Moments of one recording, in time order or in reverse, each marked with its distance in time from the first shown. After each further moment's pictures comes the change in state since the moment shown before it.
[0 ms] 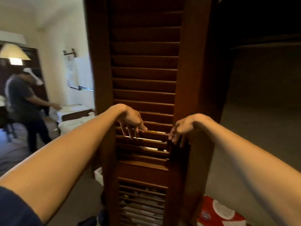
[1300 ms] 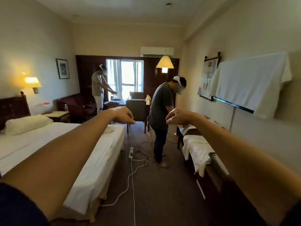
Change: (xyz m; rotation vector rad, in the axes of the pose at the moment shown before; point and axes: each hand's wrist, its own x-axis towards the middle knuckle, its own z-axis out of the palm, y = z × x) left_hand -0.067 -0.817 -0.343 0.028 0.810 -0.688; right_hand 0.581 -0.839 0.026 -0.198 0.173 -0.977
